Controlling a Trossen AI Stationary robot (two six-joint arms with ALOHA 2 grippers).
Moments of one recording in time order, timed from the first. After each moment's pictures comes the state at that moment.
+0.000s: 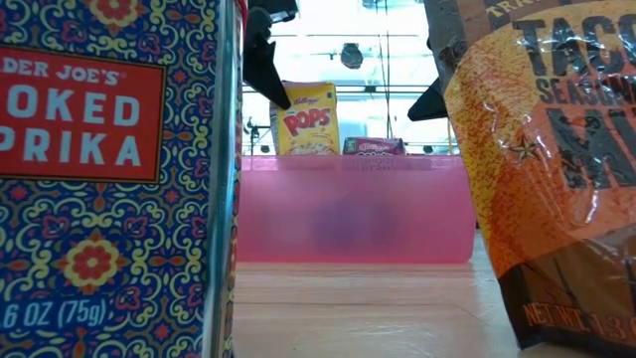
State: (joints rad) left arm -0.05 1.54 1.21 -0.54 -0.37 -0.01; right arm 0.09 1.17 0.58 0.08 0.06 0.33
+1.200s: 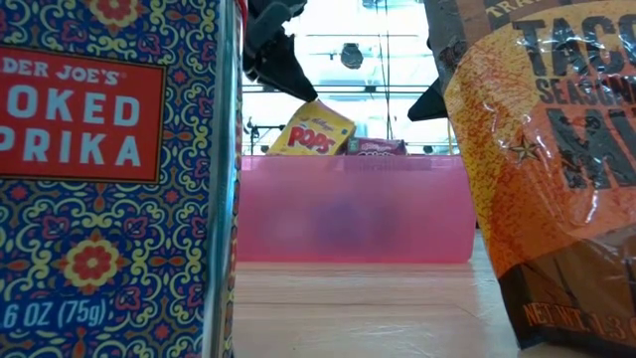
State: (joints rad) left arm -0.03 1.54 1.11 -0.24 -0.32 0.02; right arm 0.09 1.17 0.58 0.08 0.06 0.32
